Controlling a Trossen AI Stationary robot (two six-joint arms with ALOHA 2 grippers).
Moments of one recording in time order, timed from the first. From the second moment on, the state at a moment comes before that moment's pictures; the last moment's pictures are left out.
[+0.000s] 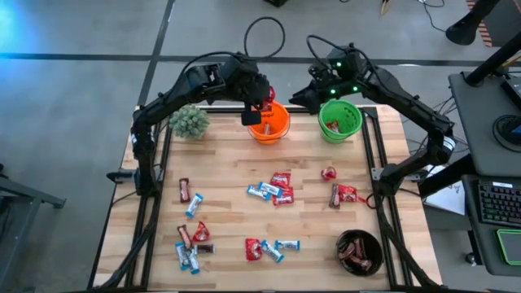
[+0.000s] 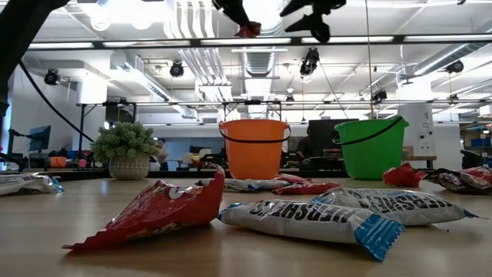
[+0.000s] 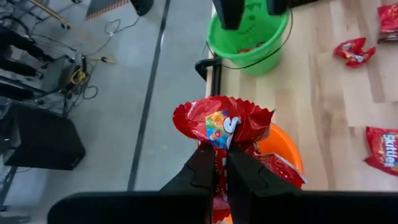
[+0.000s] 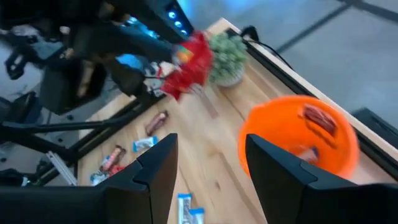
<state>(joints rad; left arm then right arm) 0.35 1.91 2.36 -1.14 -0.18 0.52 -0.62 1.47 1.67 -0.73 -0.48 0.28</state>
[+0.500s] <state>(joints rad) 0.36 1.91 2.35 -1.10 -0.13 0.54 -0.57 1.54 1.67 -0.56 -0.46 0.34</state>
